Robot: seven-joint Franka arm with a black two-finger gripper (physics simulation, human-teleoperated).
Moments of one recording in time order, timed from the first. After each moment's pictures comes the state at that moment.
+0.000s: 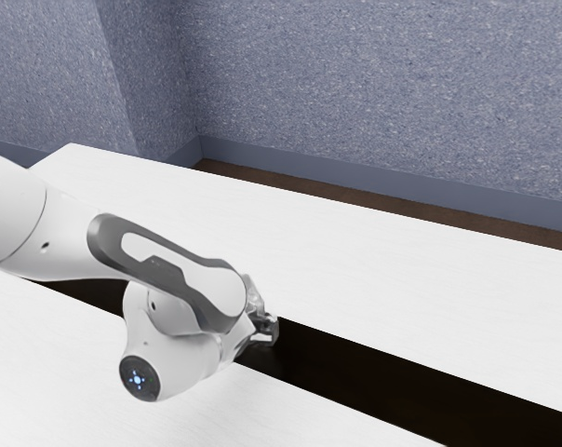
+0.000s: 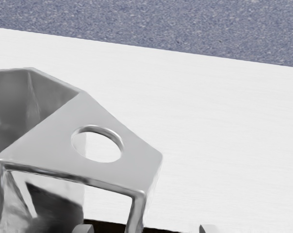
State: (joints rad) arm 0.00 0.19 -0.30 -2.41 2.59 2.57 -2.90
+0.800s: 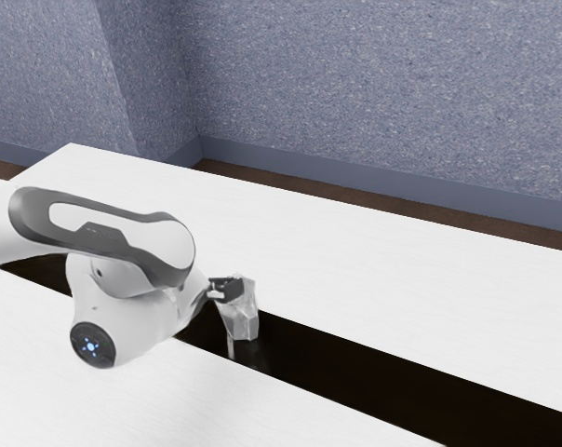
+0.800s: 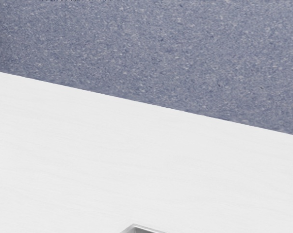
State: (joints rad) arm 0.06 -0.09 -0.22 -2.51 2.54 2.68 -2.90
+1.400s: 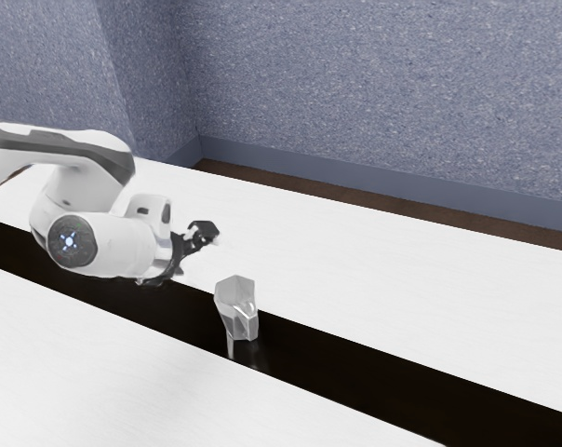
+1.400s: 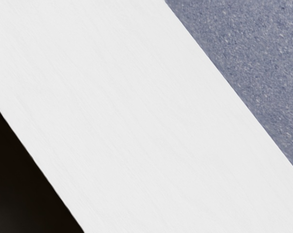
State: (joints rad) arm 0.05 -0.06 0.04 -2.37 1.97 3.13 -2.84
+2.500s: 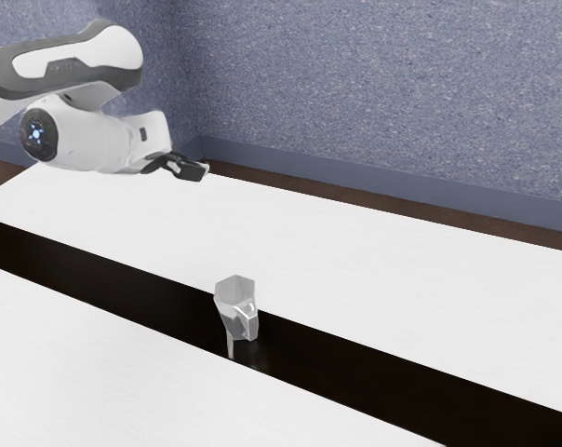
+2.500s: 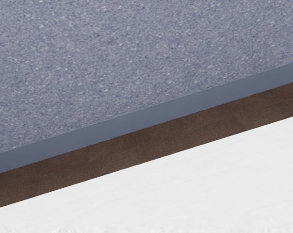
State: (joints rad) arm -0.05 0.13 0.24 -1.74 2.62 3.50 -2.27
